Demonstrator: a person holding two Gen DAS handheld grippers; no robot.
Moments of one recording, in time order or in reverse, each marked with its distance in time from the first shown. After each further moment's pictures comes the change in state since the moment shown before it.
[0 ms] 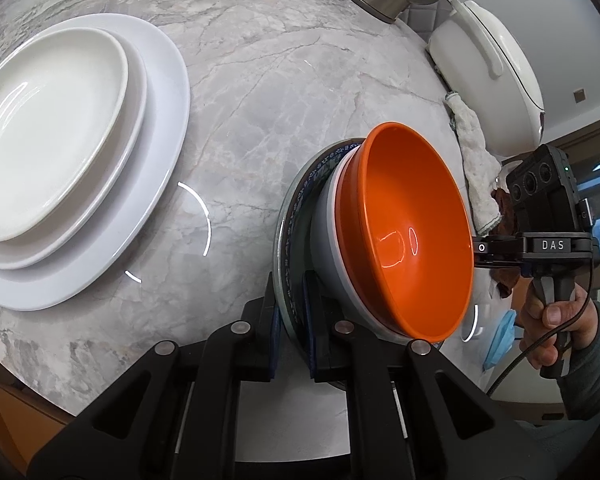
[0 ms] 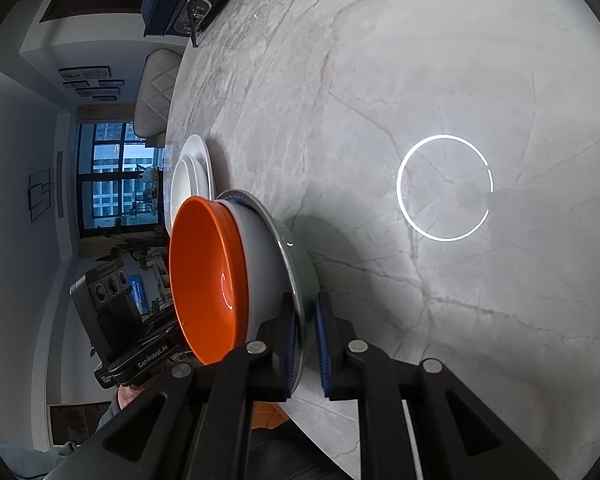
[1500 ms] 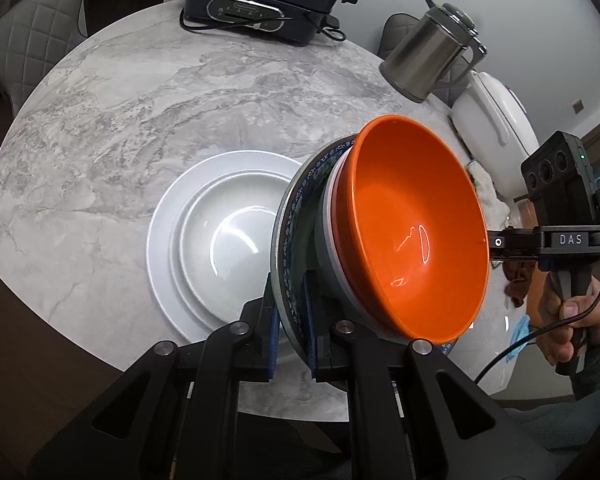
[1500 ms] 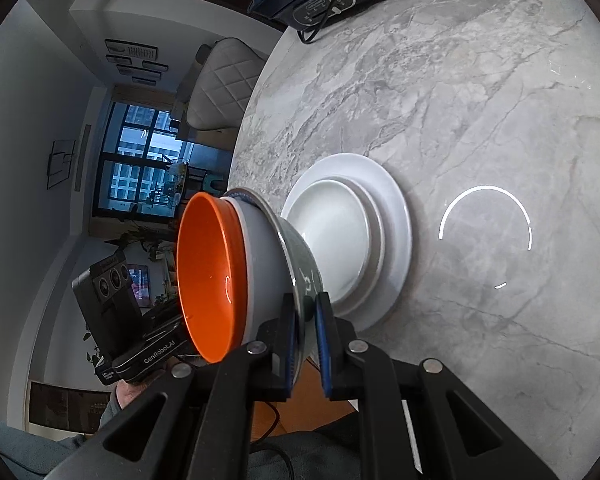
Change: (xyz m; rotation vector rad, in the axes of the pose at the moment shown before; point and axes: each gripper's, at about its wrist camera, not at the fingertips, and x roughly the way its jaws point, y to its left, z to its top) left arm -0.186 0.128 0.059 0.066 -0.129 0.097; right arm 0.071 0.189 0.034 -0.168 -0.064 0.024
